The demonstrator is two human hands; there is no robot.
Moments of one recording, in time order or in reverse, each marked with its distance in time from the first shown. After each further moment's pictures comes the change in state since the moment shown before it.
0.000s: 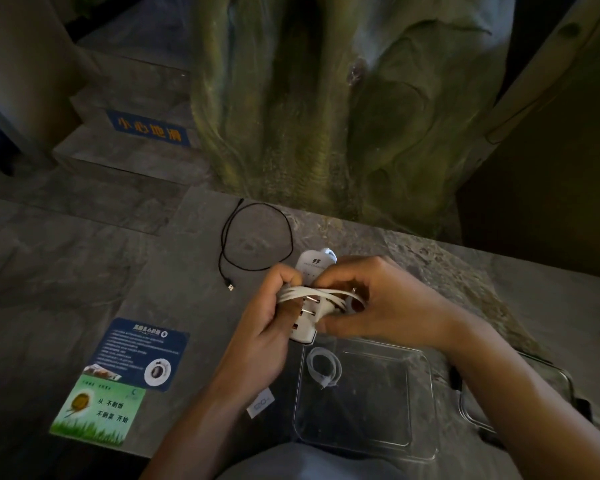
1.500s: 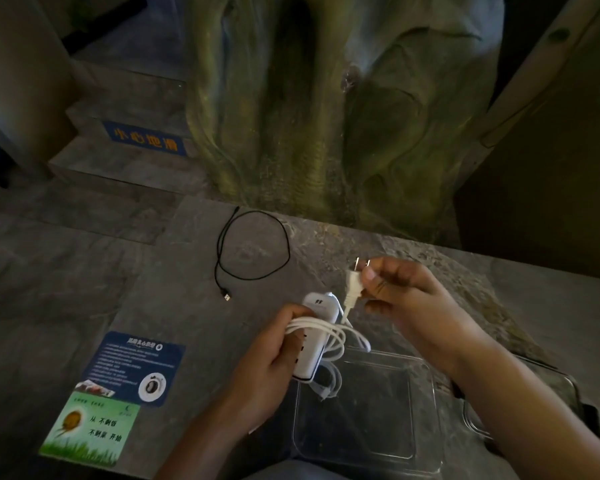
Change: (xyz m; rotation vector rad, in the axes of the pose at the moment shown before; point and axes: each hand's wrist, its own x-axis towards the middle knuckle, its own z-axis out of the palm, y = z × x) left_hand -0.005 -0.033 0.004 0.108 -0.147 -0.099; right_hand -0.018 0.038 0.017 0.819 0.418 0.321
